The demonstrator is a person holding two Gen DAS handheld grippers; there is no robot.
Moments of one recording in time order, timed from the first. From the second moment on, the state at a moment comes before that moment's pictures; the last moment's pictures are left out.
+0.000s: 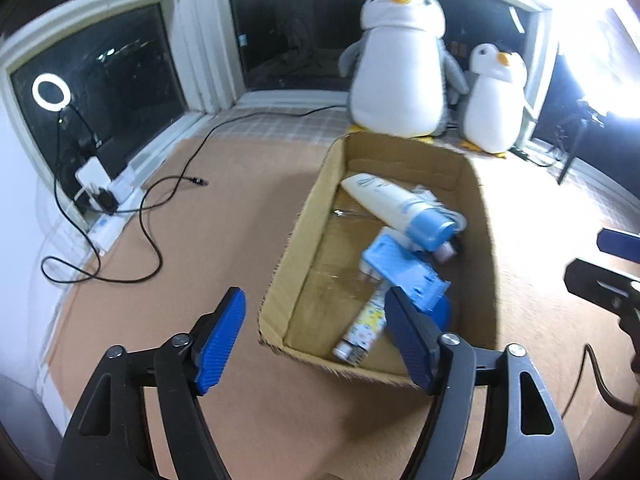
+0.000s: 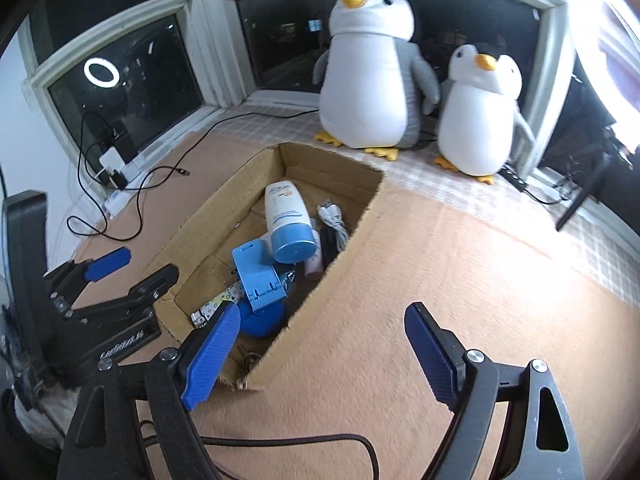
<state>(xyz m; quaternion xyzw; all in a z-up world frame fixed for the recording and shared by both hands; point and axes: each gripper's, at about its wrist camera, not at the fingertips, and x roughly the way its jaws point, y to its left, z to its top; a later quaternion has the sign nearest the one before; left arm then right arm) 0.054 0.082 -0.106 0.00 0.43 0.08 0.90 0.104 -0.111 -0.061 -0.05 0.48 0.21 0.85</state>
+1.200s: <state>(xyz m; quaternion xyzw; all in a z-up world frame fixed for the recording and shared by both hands) -0.004 0.039 -0.008 0.00 0.34 0.04 0.94 0.018 -0.185 0.021 -0.04 0.36 0.09 0.93</state>
